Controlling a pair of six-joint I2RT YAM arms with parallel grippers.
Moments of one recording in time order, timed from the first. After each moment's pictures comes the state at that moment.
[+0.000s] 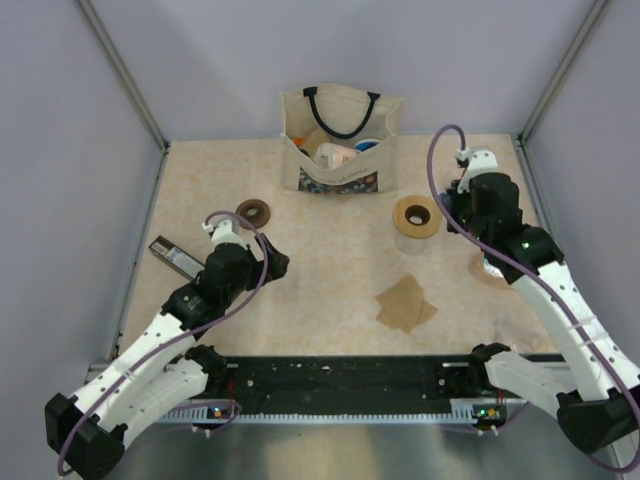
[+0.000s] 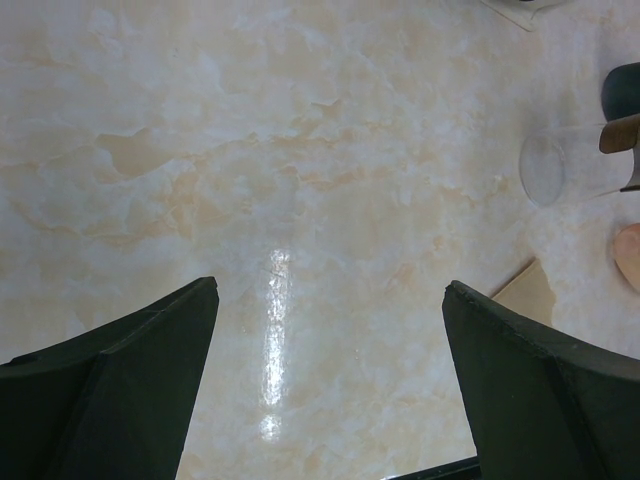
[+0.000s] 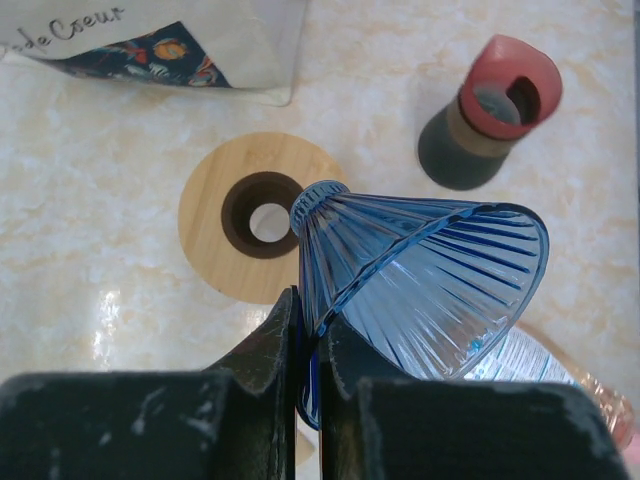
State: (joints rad) left arm -0.58 0.75 0.59 -0.40 -0.22 -0.79; right arm 0.38 0.95 1.09 -0.63 0.27 0.17
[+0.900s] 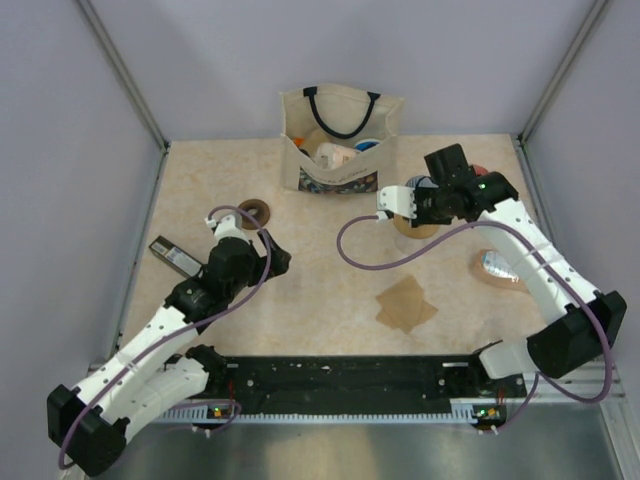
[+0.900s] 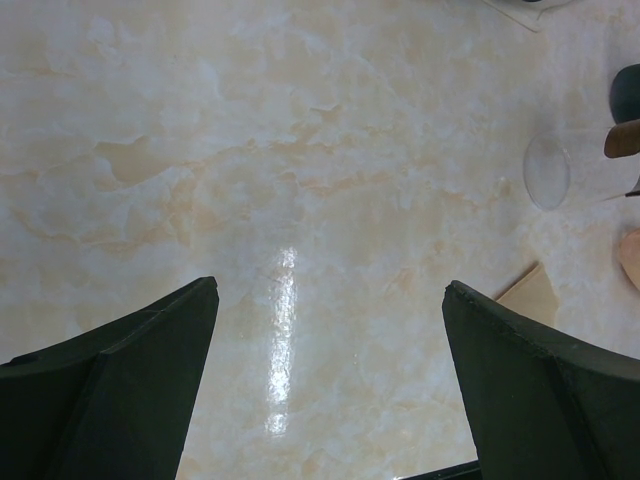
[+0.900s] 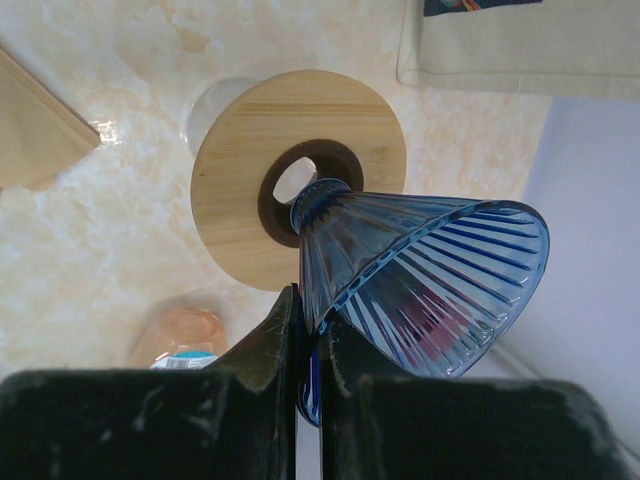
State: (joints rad) left arm -0.58 0.80 0.64 -0.40 -0.23 -0.78; right arm 0.43 1.38 1.43 -1.02 -0.08 -1.19
